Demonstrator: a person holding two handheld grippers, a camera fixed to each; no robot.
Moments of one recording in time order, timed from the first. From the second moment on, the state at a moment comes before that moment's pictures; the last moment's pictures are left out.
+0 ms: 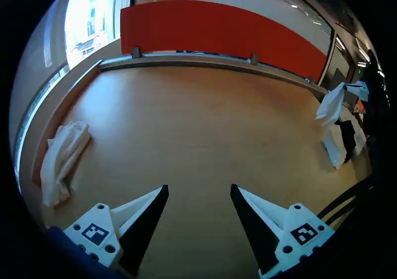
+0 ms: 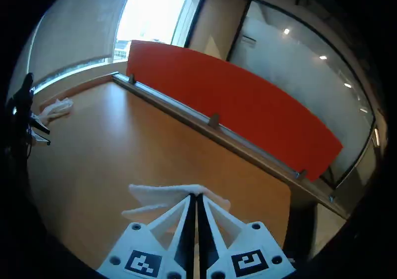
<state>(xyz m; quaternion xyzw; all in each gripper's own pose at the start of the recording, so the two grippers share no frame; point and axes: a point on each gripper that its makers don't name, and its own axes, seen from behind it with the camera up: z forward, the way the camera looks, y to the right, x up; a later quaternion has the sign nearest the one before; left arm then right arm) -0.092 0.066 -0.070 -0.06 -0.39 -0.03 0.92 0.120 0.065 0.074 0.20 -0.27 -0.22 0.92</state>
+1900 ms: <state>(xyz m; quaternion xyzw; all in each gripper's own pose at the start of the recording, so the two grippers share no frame) -0.093 0.098 -0.072 -0.08 -0.39 -0.01 0.92 0.046 0.223 -0.035 0.08 -0.37 -0.20 0.90</state>
